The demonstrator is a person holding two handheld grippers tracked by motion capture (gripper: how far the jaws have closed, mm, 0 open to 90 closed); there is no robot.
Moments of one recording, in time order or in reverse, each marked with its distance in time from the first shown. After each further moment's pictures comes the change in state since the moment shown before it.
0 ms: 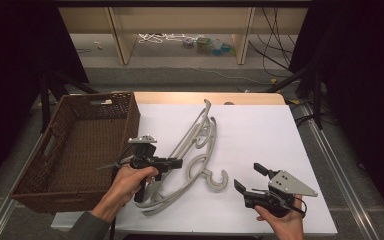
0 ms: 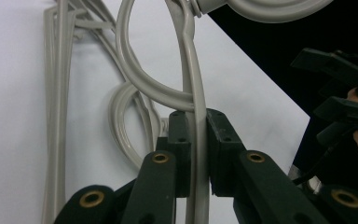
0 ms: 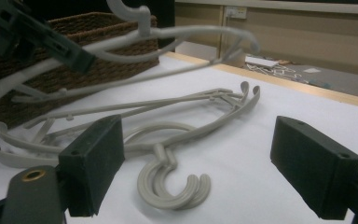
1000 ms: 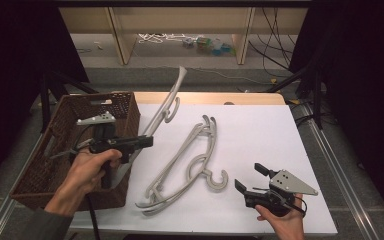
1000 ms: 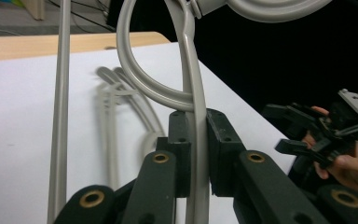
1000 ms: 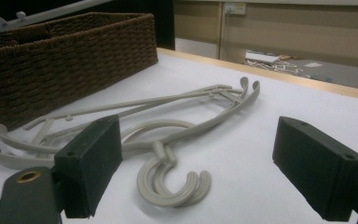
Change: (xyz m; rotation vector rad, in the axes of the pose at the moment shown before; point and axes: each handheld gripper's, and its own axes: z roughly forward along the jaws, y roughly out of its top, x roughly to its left) left arm -0.002 0.043 -0.100 -0.136 0.080 0.052; right arm -0.003 -0.001 -0.001 0.035 -0.004 0.040
